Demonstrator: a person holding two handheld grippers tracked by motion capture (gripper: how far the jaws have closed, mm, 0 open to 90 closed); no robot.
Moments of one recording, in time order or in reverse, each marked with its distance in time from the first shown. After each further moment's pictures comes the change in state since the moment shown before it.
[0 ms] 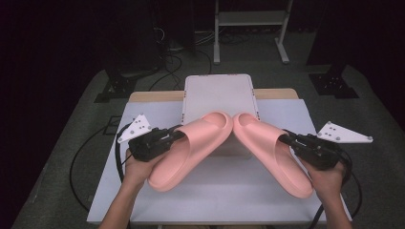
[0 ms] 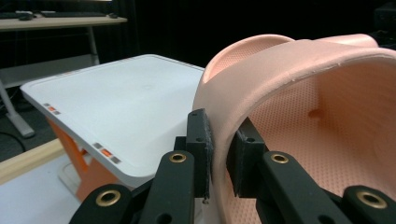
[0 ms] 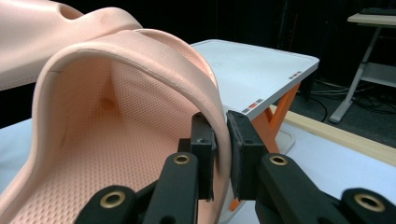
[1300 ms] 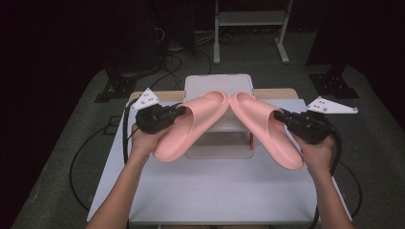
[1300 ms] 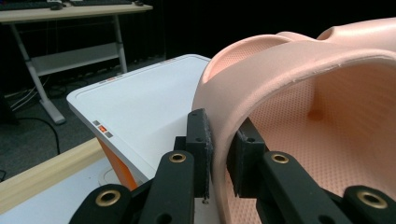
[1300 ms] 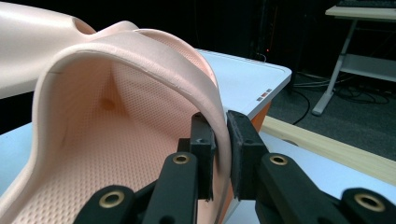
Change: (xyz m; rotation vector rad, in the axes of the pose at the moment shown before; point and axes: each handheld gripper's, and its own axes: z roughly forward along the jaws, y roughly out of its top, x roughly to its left) left arm 0.045 0.026 0.041 0.060 0.090 -0.007; right arm -0.030 0.032 0.041 0.030 -0.072 0.037
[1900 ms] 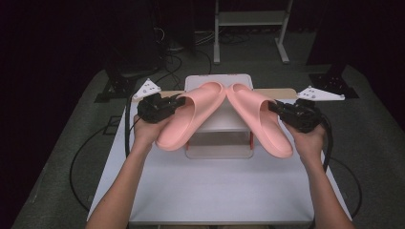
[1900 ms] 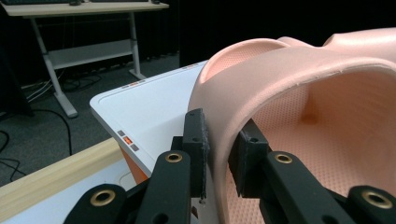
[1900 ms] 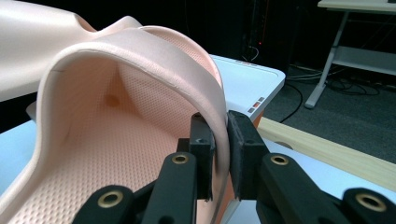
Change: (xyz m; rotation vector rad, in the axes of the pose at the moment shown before) left arm 0.018 0.010 0.015 0.003 0.053 -0.041; right arm -0.006 0.017 0.028 0.039 -0.040 0.009
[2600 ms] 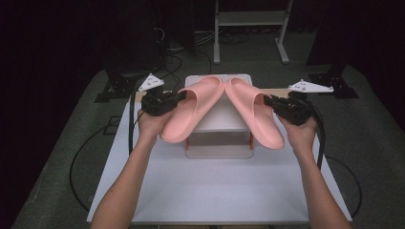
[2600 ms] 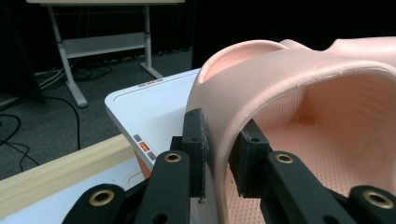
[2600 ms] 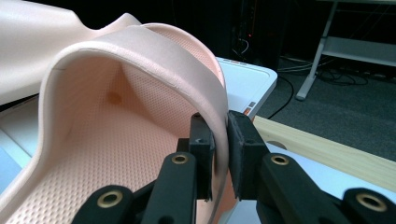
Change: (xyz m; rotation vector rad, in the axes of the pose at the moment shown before) left arm 0.012 0.005 0.021 0.022 0.054 -0.054; right arm -0.006 0.008 0.025 0.028 -0.044 0.034
